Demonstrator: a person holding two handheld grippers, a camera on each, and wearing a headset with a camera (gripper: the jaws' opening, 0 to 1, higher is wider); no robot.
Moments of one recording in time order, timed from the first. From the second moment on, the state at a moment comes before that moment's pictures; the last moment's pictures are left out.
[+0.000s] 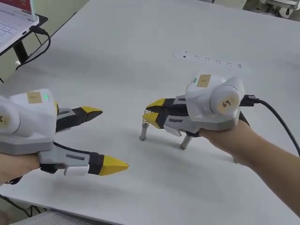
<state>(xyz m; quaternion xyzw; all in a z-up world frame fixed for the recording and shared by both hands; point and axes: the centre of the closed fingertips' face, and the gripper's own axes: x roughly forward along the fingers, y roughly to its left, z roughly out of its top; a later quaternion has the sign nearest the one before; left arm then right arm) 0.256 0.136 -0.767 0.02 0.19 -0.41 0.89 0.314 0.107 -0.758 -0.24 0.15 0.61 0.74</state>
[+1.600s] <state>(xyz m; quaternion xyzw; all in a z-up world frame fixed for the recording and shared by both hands) 0.252 0.136 -0.773 0.02 0.20 -0.41 0.89 0.310 0.108 -0.778 -0.25 0.17 0.61 0.73</state>
